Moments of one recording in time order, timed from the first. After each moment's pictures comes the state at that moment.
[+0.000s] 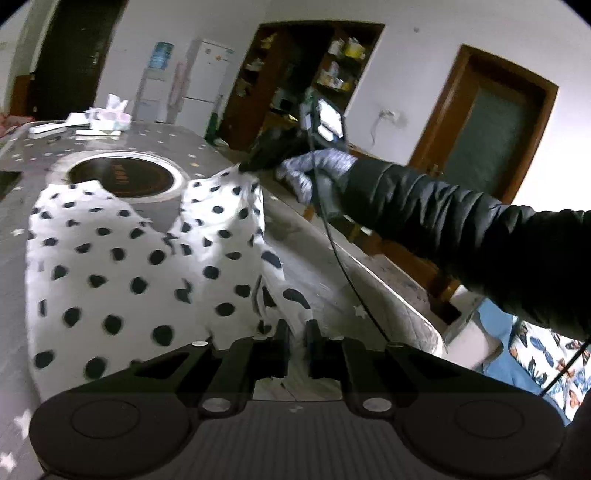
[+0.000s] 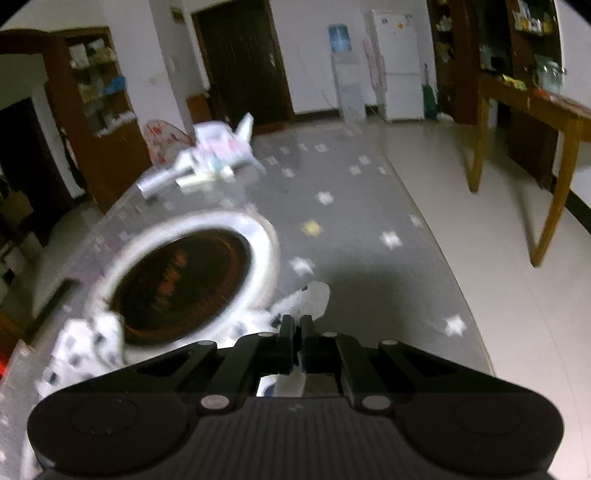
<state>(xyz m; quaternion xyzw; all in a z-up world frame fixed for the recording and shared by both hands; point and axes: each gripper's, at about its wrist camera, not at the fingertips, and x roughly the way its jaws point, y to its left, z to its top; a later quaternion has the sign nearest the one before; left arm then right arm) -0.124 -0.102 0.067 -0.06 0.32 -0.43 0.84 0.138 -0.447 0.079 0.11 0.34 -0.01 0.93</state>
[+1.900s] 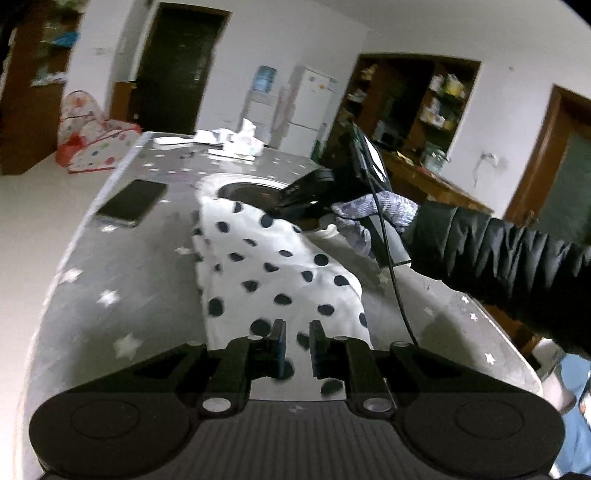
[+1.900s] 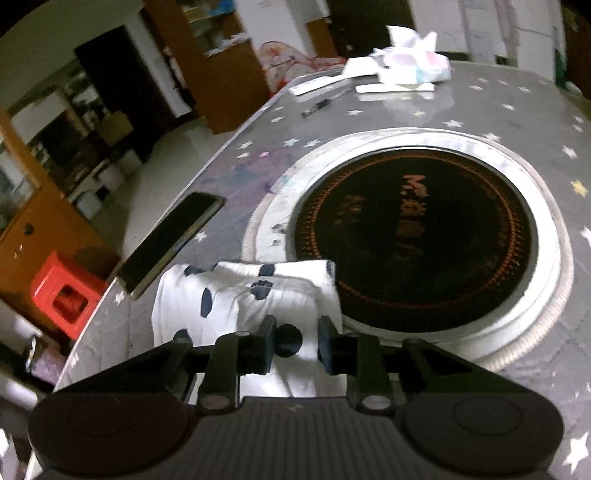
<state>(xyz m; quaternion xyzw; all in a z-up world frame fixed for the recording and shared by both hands) -0.044 -0.010 0.070 -0.07 0.32 -0.28 0.90 0.219 -0.262 0.029 0.08 0.44 0.19 0.88</state>
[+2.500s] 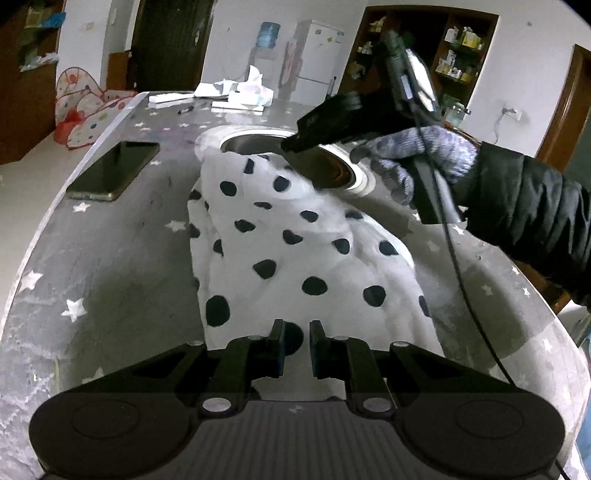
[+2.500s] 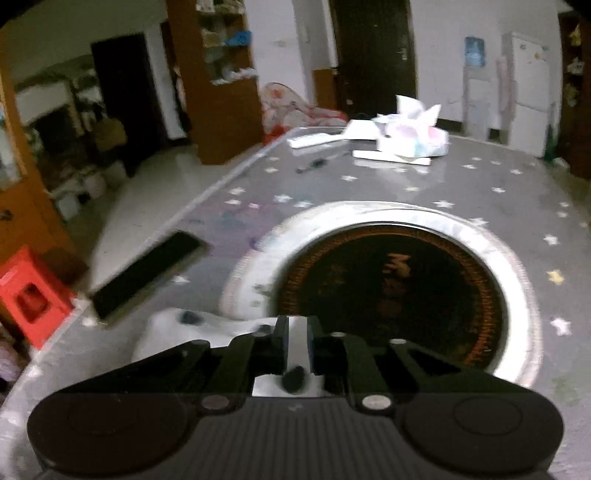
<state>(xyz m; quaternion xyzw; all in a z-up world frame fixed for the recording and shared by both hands) 0.013 -0.036 0.025 -0.03 0.38 -0.26 0.89 0.225 -0.248 0.047 0.02 0.35 0.17 0.92</state>
